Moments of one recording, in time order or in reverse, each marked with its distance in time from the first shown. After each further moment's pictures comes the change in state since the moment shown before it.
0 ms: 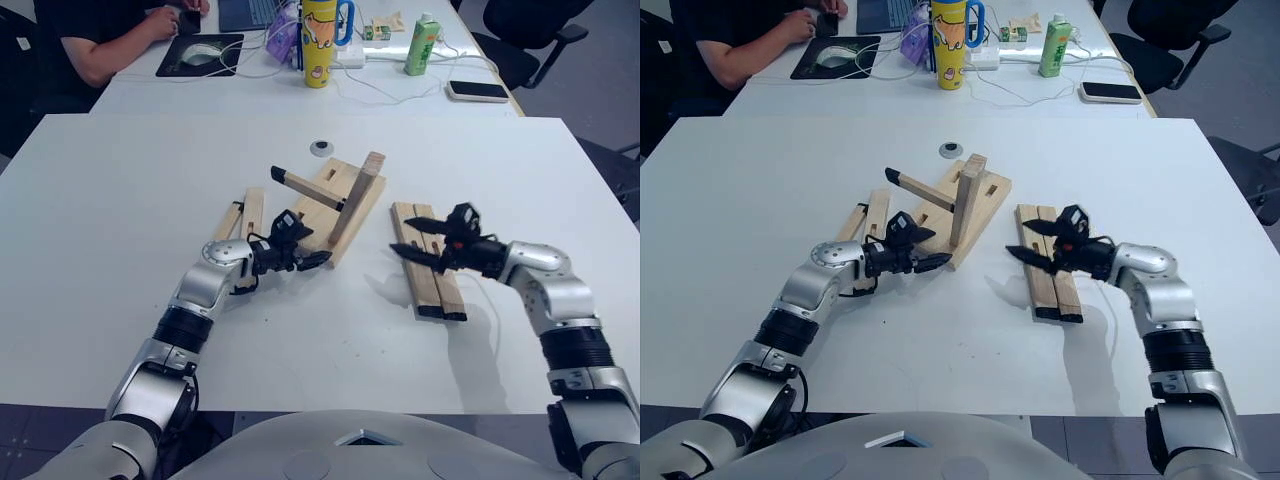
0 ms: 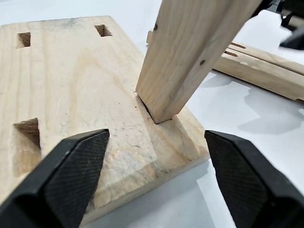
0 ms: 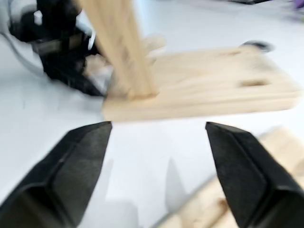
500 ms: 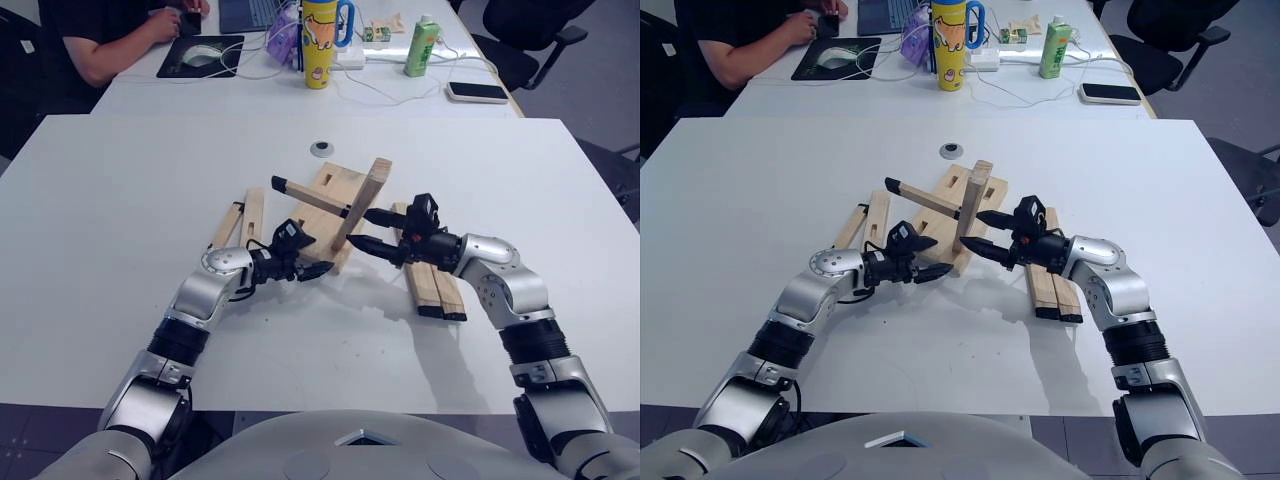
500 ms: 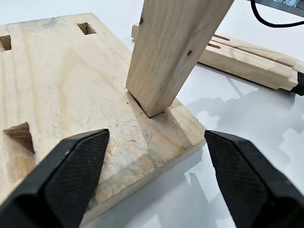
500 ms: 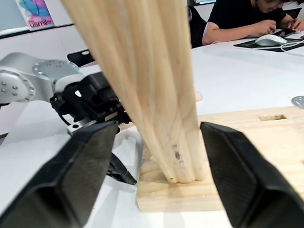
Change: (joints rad) left arm 0.064 0.030 -0.033 -0.107 0.000 0.023 -0.013; right arm -0.030 0.145 0.184 -0.047 -0.016 -0.074 -0.051
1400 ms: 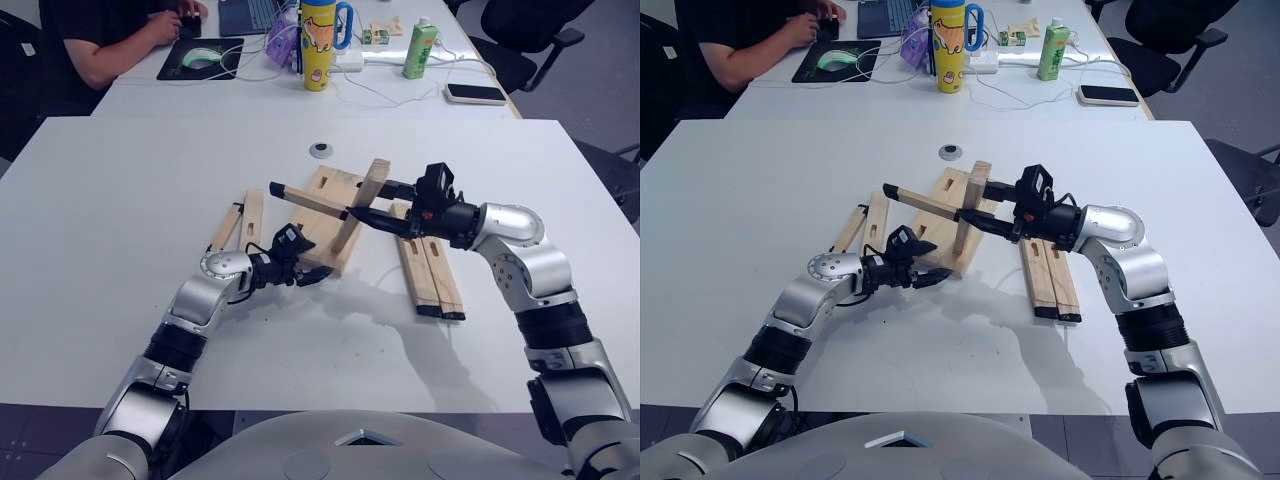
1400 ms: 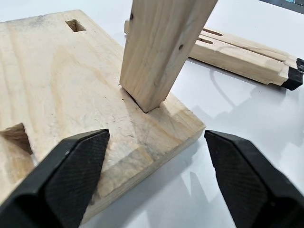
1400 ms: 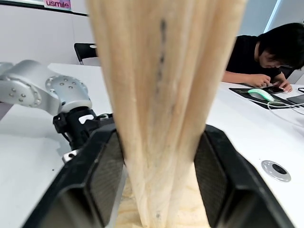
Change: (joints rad) left arm 0.029 0.013 -0.006 -0.066 0.000 0.050 0.005; right arm -0.098 -0.074 0.016 -0.100 0.001 -0.045 -0.002
